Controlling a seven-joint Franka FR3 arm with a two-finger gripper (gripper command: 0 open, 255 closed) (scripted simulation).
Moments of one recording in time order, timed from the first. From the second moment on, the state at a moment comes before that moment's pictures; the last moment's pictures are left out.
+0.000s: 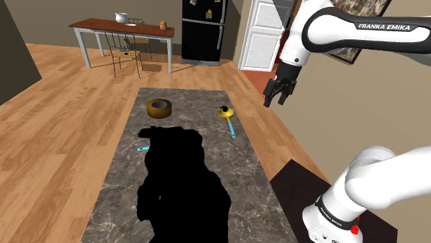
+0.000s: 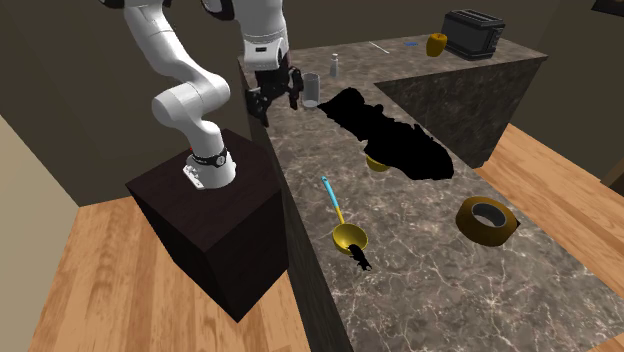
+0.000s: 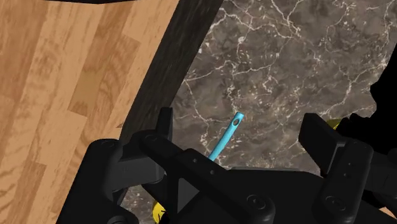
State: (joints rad) arm -0.03 -0.61 0.00 -2.34 0.12 1.72 0.11
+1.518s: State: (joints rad) arm -0.09 0.15 0.04 -2.08 0.15 2.21 0.52
